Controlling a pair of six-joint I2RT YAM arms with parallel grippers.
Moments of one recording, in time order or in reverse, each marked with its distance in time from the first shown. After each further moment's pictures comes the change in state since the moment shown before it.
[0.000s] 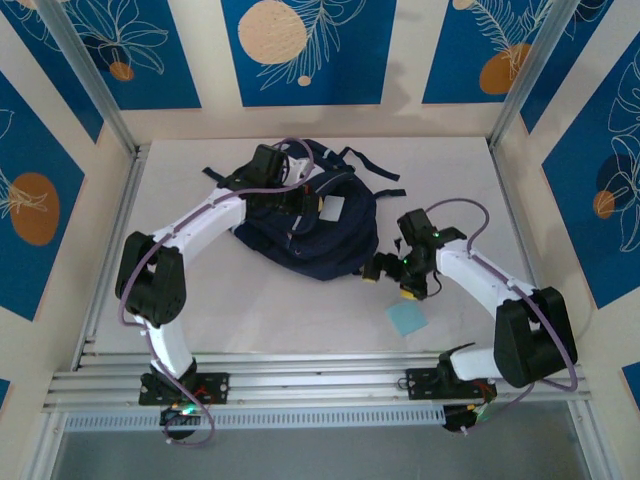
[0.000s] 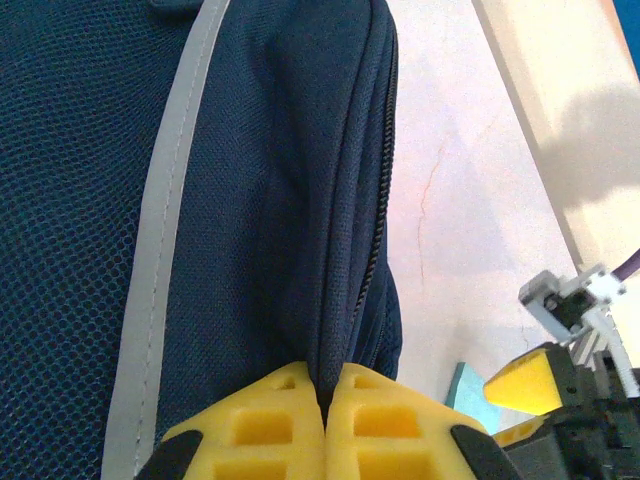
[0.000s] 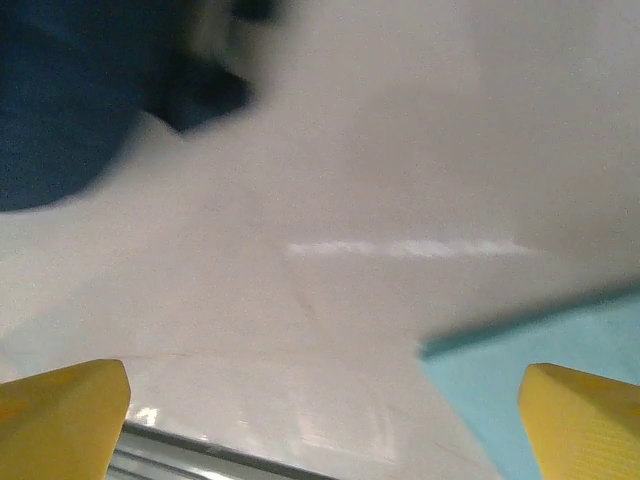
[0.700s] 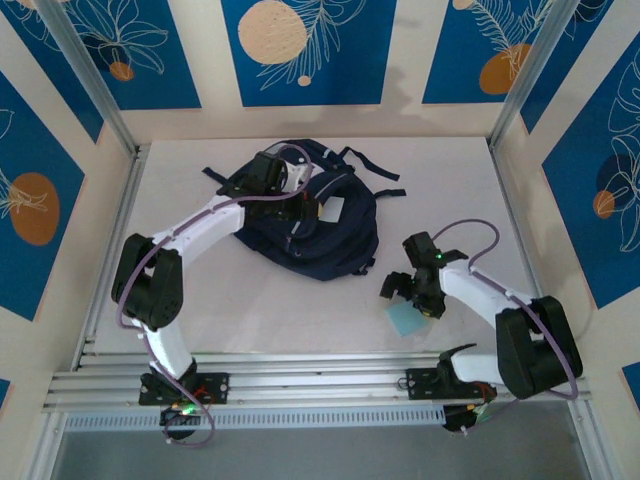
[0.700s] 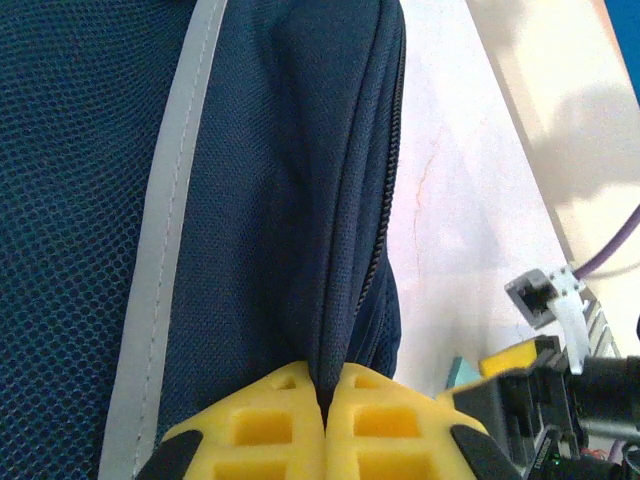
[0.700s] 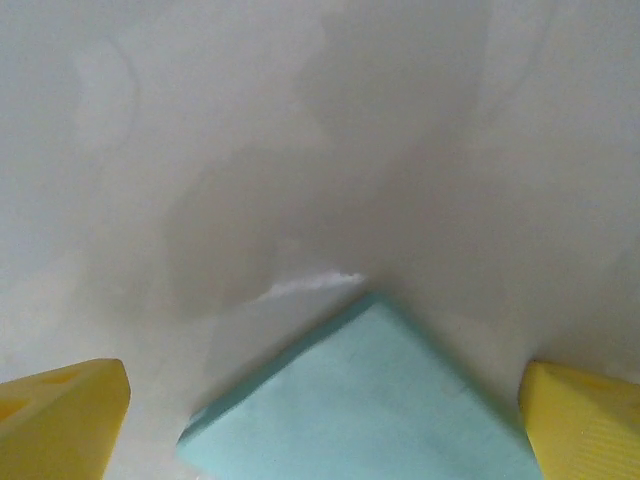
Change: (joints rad) left arm -0.003 -0.029 -0.095 0.090 0.019 -0.026; right arm 0.017 -0.068 -0.199 0.102 0.196 0.102
